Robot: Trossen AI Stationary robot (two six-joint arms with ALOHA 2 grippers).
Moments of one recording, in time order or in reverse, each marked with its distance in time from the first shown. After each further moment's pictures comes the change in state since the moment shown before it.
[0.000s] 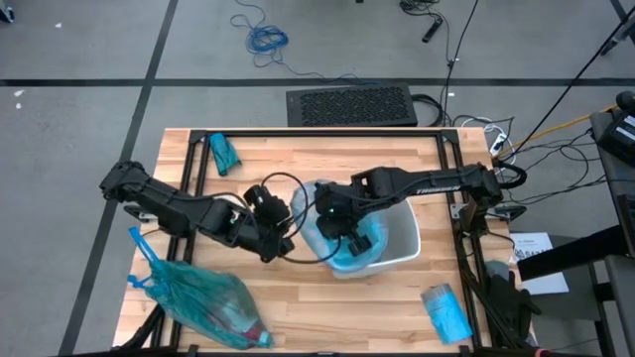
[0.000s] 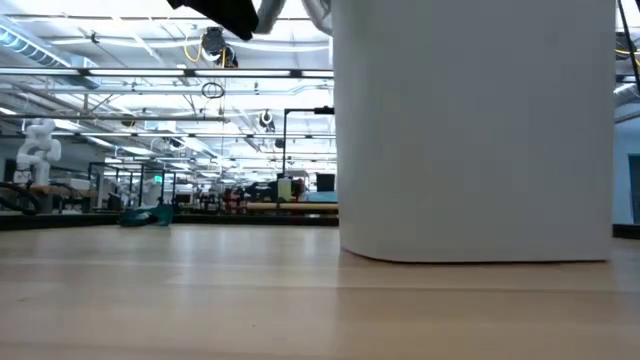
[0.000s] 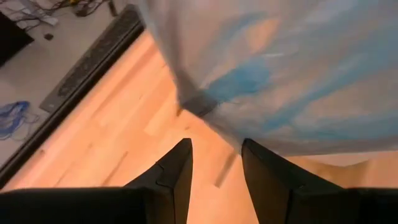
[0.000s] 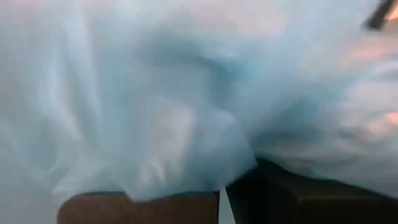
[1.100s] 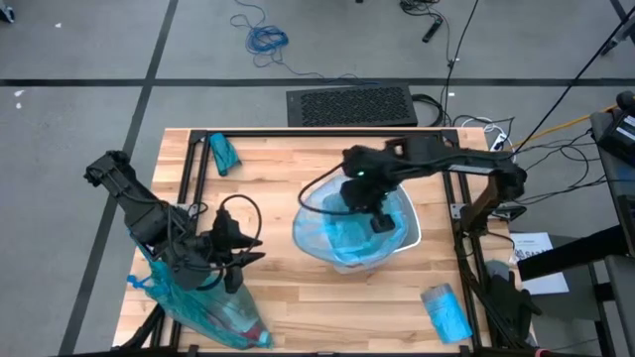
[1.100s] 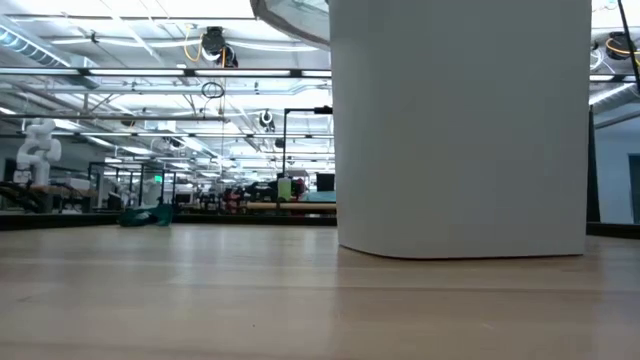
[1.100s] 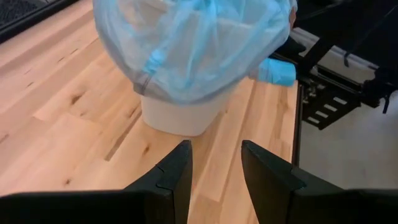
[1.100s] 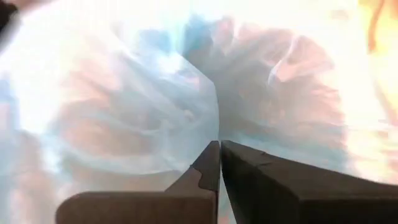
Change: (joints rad) left arm -0.351 -0.216 -0.004 0.026 0.018 -0.281; right arm -0.120 -0.159 0.000 -0.163 -0.132 0.126
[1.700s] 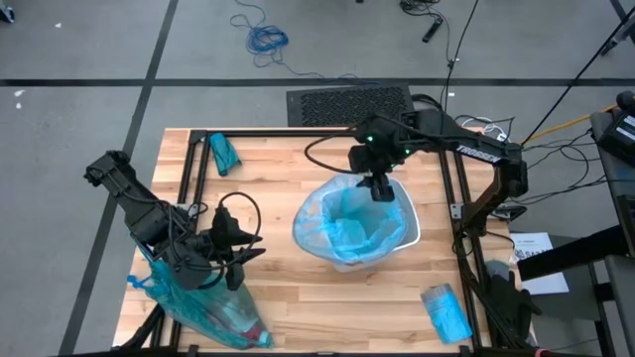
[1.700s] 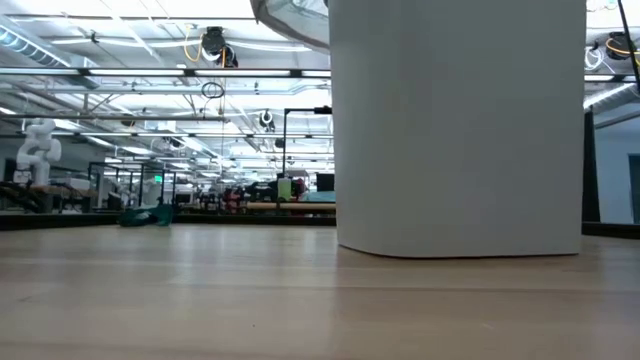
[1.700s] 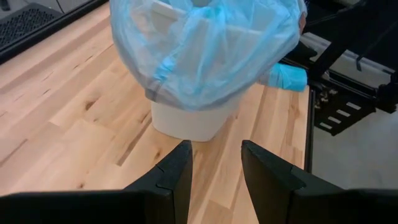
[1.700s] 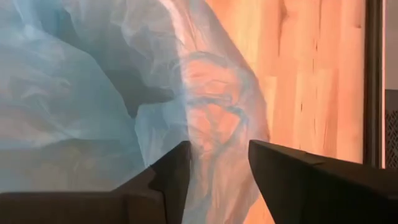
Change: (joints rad) left arm -0.001 0.000 0.000 -0.021 -0.043 0.003; right arm -0.178 -0.070 0.000 -0.026 0.082 -0.001
